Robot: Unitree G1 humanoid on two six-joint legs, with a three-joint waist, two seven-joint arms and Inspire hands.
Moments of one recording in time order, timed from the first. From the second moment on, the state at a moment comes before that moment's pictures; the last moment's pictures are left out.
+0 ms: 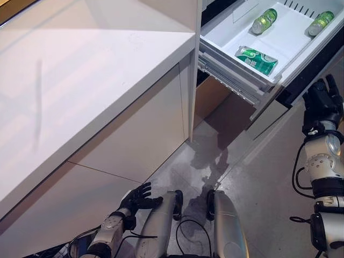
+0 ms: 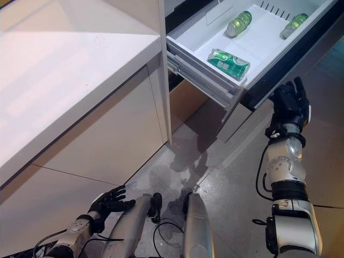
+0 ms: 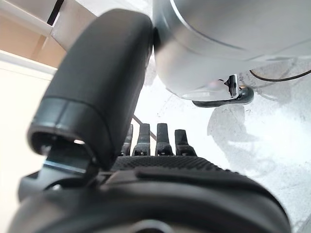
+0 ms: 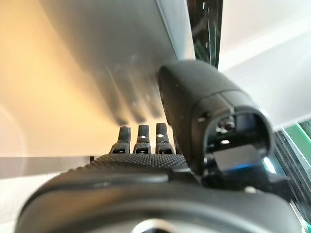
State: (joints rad) left arm -0.13 0.31 -0.23 0.88 -0.41 -0.10 -0.16; right arm -0.63 -0.69 -0.08 0.62 1.02 -0.13 -0.15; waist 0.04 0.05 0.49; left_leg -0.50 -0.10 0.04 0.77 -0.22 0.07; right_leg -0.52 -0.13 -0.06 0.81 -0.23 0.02
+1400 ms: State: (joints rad) left arm -0.02 0.37 -0.22 0.96 -0.33 -0.07 -0.18; right arm -0.70 -0.62 0.10 0.54 0.79 -0.05 -0.11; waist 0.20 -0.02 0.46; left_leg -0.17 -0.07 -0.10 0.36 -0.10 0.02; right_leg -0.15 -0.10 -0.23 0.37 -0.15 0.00
